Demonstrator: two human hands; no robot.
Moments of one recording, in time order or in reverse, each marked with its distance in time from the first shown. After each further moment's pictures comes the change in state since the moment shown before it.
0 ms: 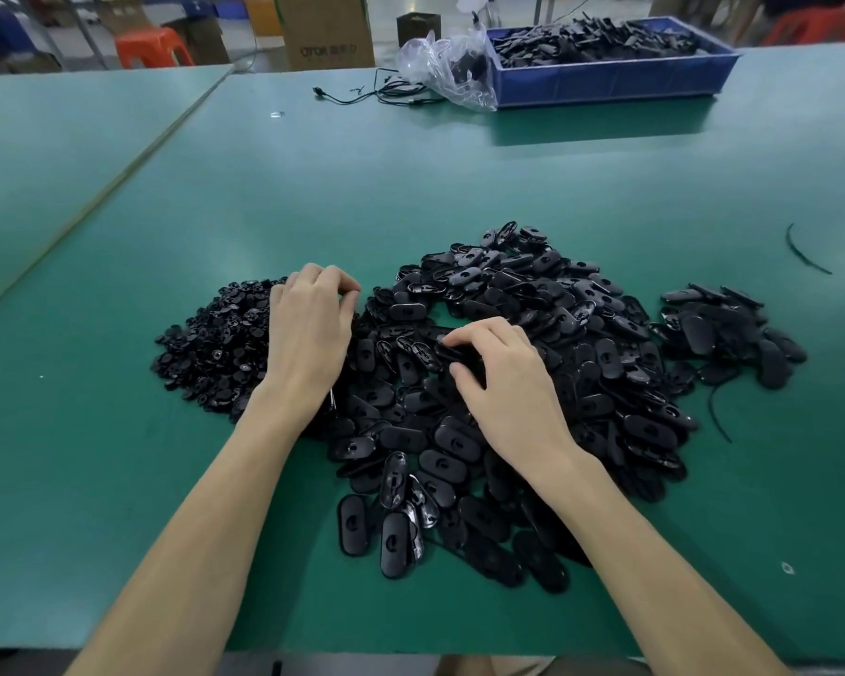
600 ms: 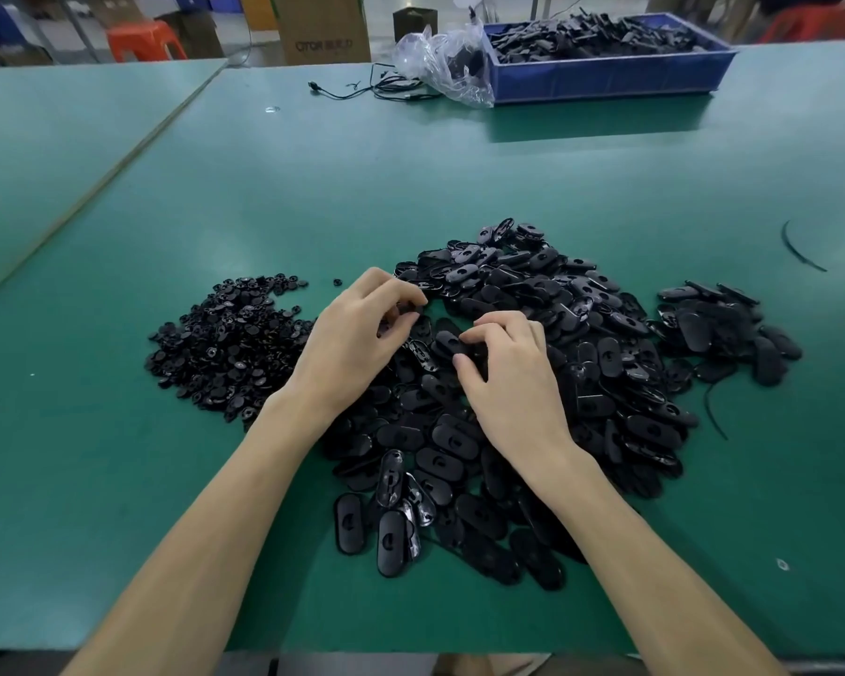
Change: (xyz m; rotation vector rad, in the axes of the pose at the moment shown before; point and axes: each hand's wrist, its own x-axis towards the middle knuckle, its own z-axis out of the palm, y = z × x) left_hand -0.017 0.026 0.000 -0.336 -0.160 0.312; right_hand 0.002 0.003 0.002 -0.058 0.074 0.099
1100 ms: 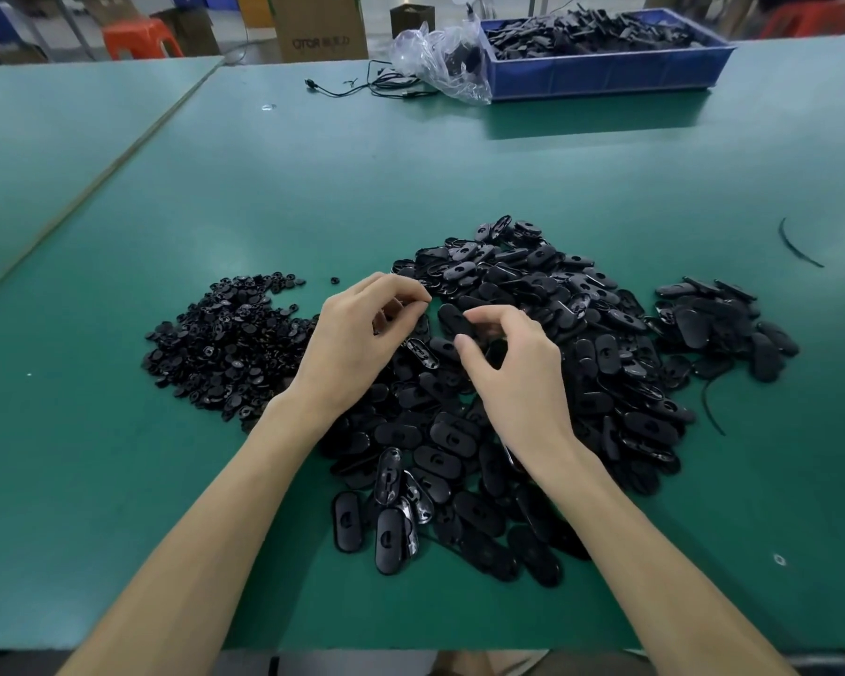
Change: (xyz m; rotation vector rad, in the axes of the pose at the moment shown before) left_hand -0.001 0.004 0.003 -0.095 0.097 0.047; right_hand -0.001 -0.003 -0.005 0.363 0.067 0.097
